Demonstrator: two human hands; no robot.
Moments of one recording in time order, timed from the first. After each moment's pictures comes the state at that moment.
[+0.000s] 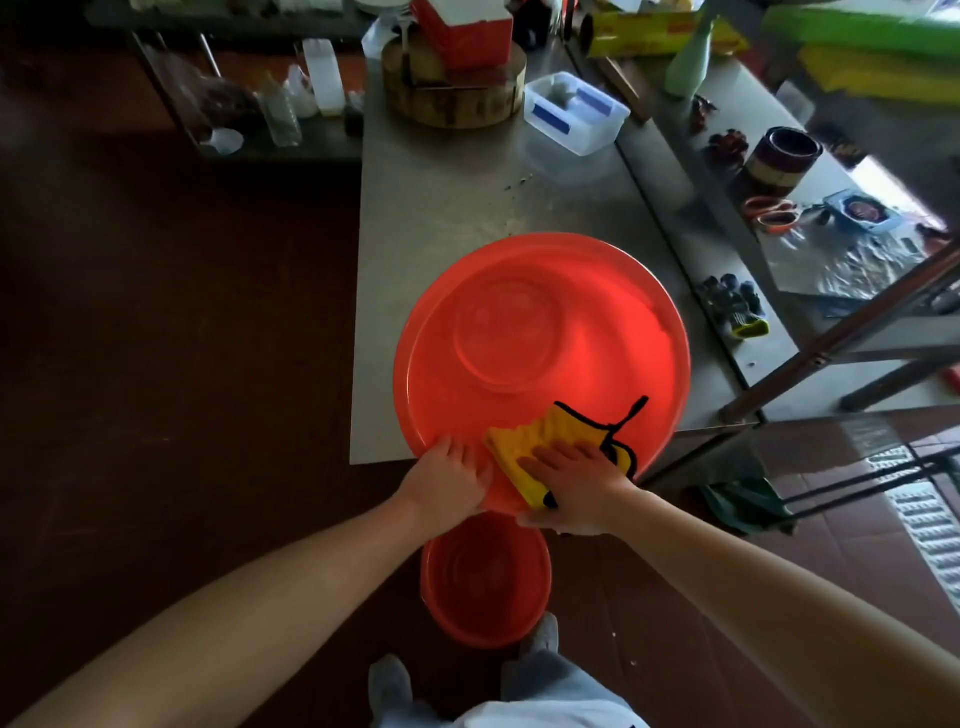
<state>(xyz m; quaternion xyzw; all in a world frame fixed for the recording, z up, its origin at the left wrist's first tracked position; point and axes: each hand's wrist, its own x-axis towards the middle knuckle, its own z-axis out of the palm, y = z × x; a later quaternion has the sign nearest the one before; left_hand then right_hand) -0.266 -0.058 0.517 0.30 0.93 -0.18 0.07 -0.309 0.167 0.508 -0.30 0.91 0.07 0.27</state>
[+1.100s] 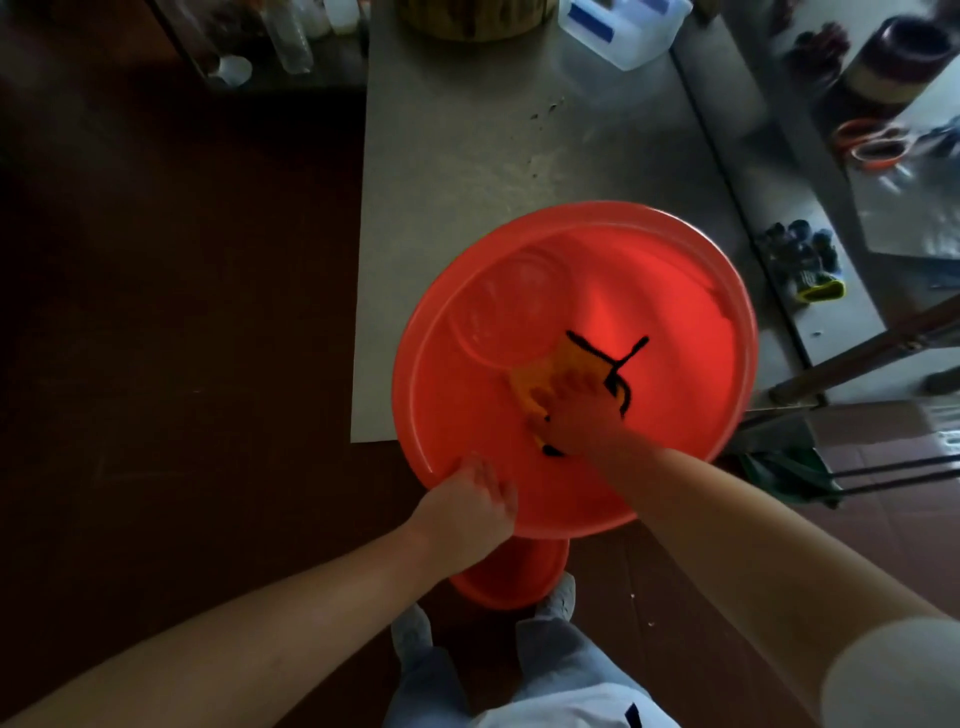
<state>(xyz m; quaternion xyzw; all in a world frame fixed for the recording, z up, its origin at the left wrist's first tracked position) -0.257 -0.024 0.521 0.38 0.89 -0.25 0.05 -0.412 0.152 0.435 -0.24 0.94 0.09 0.22</state>
